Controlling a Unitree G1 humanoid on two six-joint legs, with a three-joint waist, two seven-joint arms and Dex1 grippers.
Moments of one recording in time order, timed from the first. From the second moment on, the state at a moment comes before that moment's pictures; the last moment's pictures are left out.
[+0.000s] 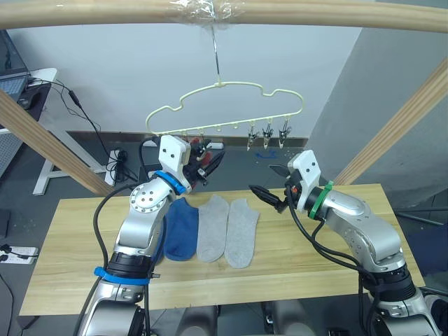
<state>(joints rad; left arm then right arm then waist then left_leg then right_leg) -0.42 0.35 -0.03 0.00 -0.16 0.08 -0.54 -0.35 -0.39 0.13 -0.35 0.38 0.67 0.52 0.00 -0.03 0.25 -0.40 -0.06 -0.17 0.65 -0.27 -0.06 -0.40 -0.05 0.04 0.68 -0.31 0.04</state>
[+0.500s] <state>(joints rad) -0.36 0.28 0.01 -0.10 -0.19 0.11 -0.44 -0.35 -0.38 0.12 -0.42 0.44 0.63 0.61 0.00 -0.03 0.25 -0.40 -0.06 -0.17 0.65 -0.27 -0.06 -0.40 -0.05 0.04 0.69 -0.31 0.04</state>
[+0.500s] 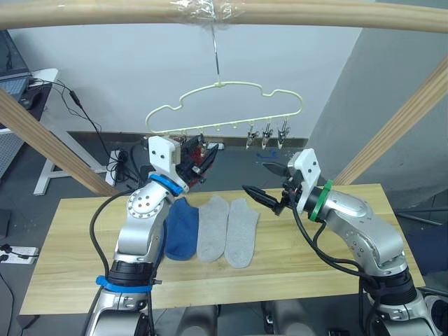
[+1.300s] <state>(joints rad) -0.34 0.23 -0.02 -0.15 -0.04 0.06 -0.28 -0.38 -0.41 0.08 -0.43 0.49 0.63 0.63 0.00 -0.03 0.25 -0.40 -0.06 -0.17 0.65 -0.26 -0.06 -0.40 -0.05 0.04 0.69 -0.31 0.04</state>
